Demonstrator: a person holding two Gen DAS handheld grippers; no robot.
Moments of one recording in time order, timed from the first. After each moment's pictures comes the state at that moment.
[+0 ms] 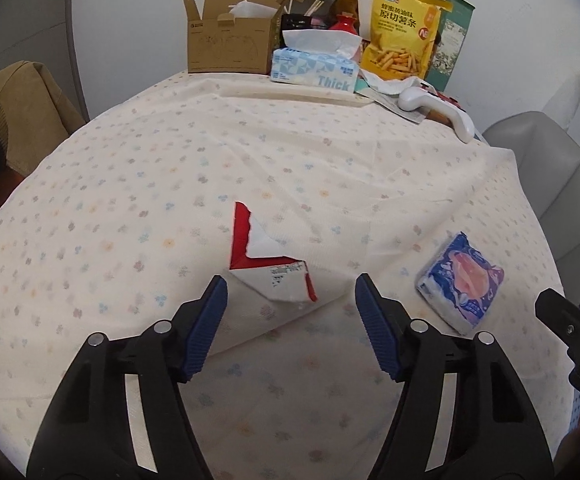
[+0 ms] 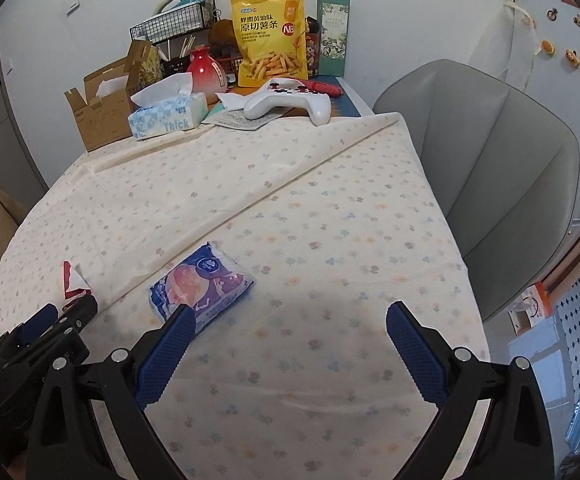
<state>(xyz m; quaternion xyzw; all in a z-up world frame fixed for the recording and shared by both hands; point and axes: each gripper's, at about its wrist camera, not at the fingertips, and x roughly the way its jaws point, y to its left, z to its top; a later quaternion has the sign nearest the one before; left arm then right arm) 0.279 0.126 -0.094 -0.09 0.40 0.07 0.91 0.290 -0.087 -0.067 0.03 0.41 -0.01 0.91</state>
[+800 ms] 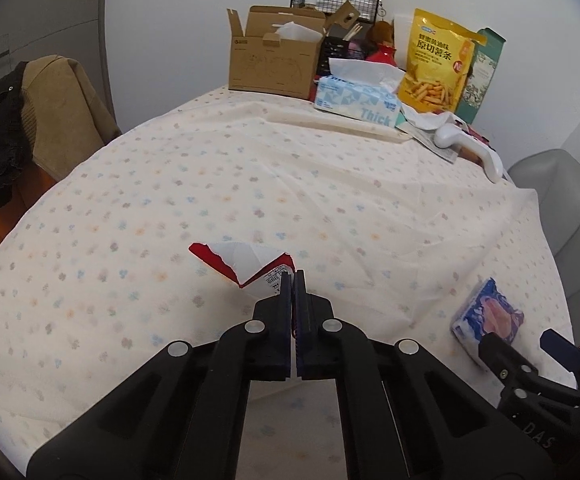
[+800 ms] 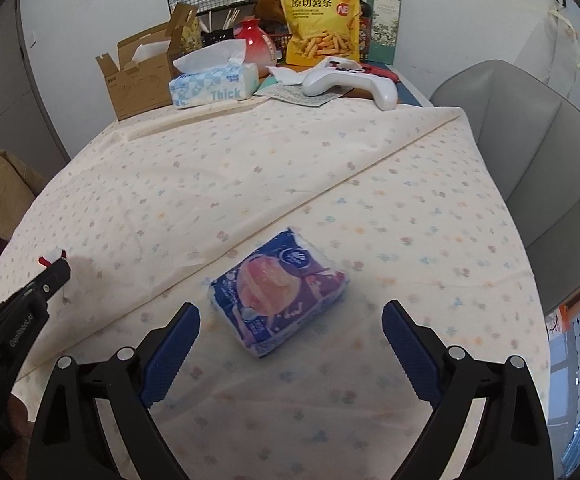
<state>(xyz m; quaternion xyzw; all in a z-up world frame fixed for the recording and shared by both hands) 0.281 0.162 -0.080 -0.11 0.37 0.12 0.91 0.315 -0.030 -0.091 0.01 0.43 0.04 0.90</state>
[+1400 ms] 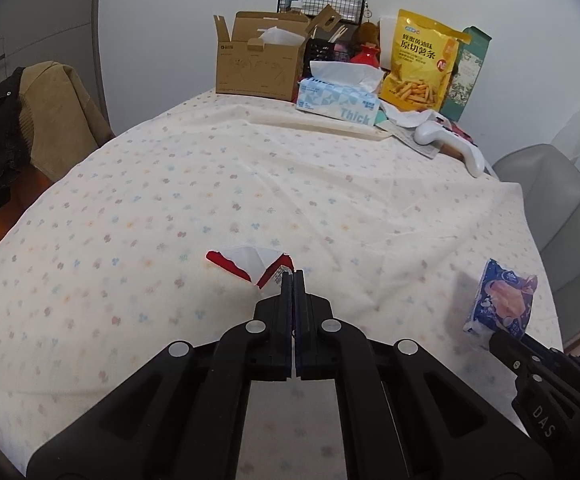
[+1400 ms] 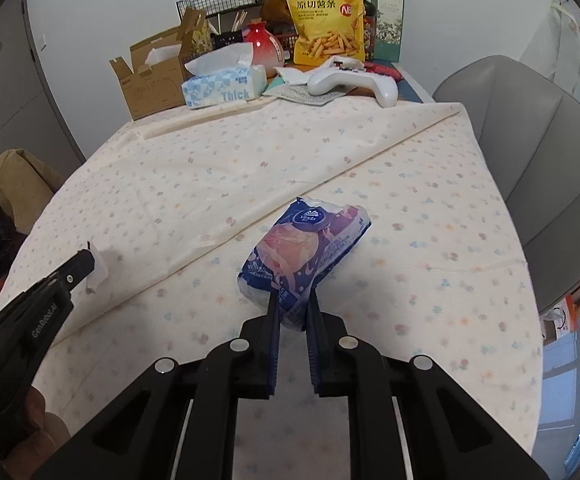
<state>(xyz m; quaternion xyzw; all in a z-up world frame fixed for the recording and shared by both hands) 0.261 0.137 -0.067 -0.11 0.37 0.10 0.92 0.287 -0.048 -0.073 0.02 0.43 0.06 0.90</state>
